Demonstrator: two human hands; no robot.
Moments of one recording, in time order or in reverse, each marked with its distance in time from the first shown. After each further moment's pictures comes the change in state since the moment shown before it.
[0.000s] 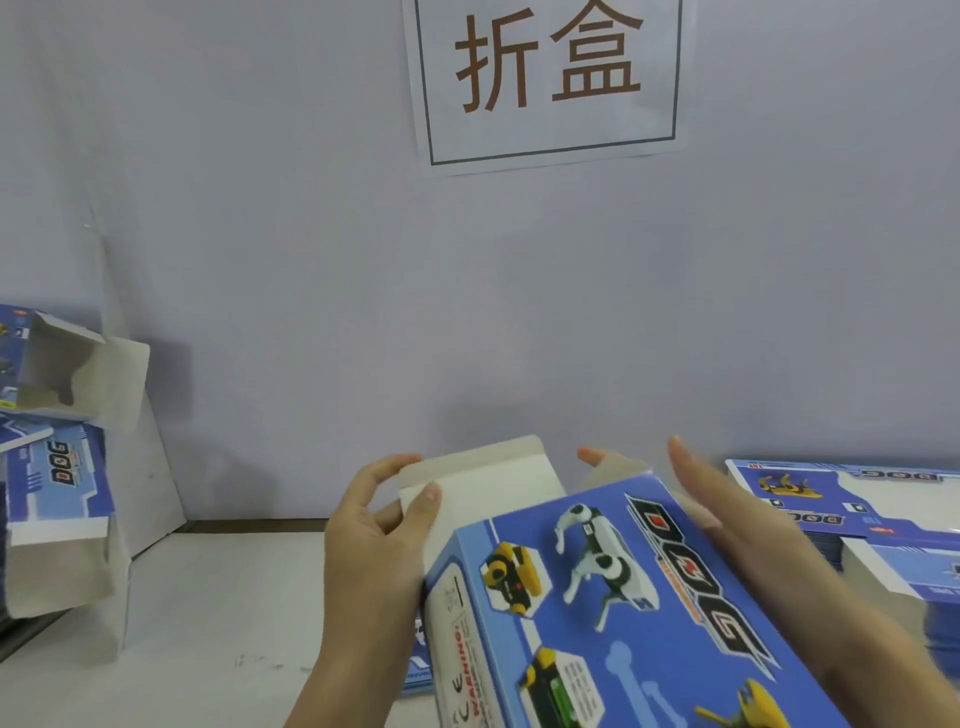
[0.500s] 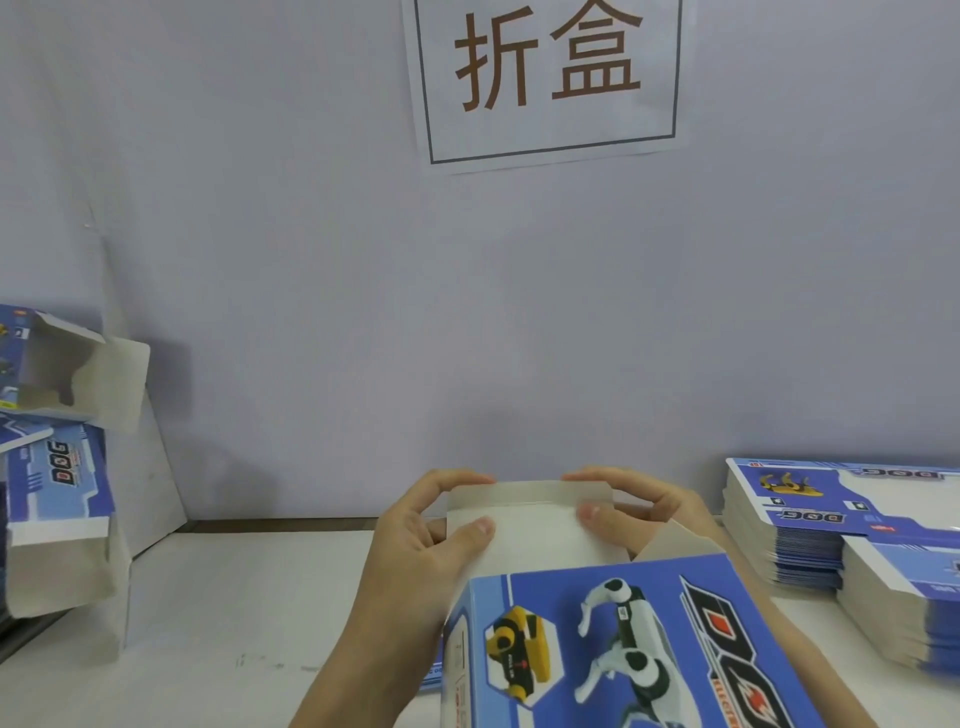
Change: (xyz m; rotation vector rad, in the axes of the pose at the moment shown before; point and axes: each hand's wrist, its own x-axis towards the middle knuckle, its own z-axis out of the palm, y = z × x) left_hand -0.004 0.001 0.006 0.026 -0.298 -0.145; right_hand 0.015 0.028 -0.003 -0.278 0.290 -0.284
